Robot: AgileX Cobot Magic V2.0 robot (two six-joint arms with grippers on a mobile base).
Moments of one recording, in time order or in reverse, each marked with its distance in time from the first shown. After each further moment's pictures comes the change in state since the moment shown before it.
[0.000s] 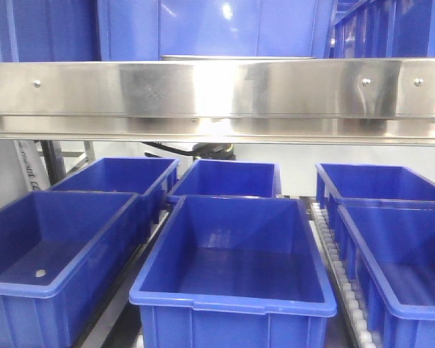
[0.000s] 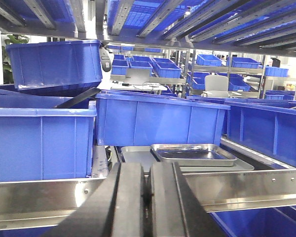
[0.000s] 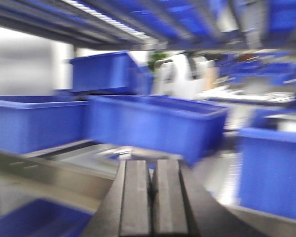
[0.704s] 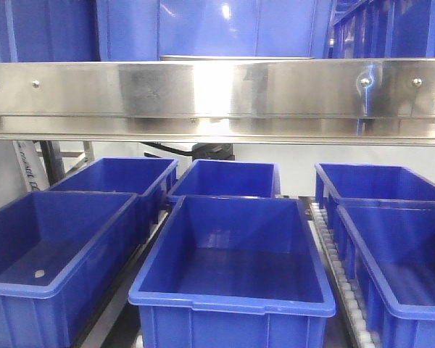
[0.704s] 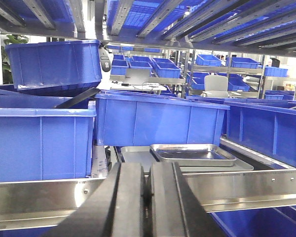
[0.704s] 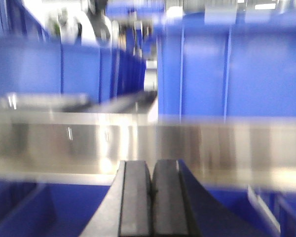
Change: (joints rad) left arm 0.000 0.000 0.000 0.000 0.000 0.000; right arm -0.211 0.005 0.793 0.006 -0.670 0.000
